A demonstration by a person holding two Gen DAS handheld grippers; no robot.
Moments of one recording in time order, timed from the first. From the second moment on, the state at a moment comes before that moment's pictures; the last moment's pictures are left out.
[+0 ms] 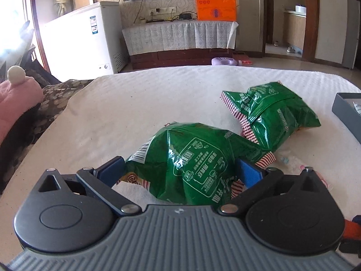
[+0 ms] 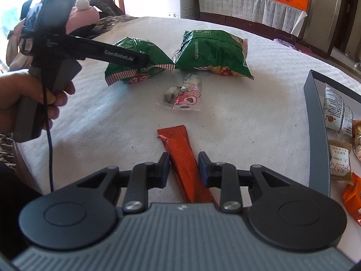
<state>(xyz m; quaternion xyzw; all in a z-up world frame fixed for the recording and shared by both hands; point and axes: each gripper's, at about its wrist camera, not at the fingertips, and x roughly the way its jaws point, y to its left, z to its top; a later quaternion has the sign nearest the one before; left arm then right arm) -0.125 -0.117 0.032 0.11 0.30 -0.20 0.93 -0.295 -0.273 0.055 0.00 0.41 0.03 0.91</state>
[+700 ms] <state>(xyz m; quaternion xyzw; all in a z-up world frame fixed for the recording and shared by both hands) -0.161 -0.100 0.064 0.07 0.29 -0.19 0.94 -0.317 -0.270 0.078 0.00 0.37 0.02 0.93</state>
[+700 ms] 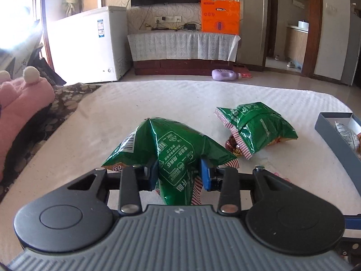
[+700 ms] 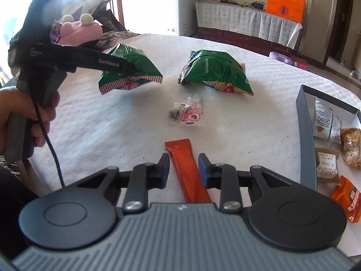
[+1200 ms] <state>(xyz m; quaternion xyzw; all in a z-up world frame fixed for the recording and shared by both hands) -0.159 -0.081 0.059 0.05 0.34 -0.16 0.93 -0.313 -0.274 0.066 0.00 0.40 0.01 0.92</state>
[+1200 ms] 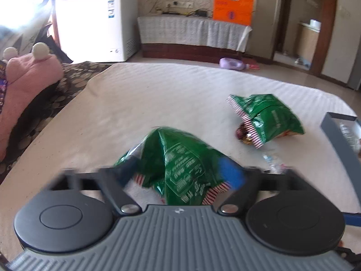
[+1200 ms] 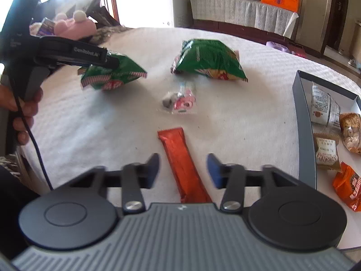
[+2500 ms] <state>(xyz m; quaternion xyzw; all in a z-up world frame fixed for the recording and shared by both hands) -0.195 -0.141 0.091 0.07 0.27 -0.26 0.92 -0.343 -0.294 0.099 0.04 0.34 0.01 0.94</state>
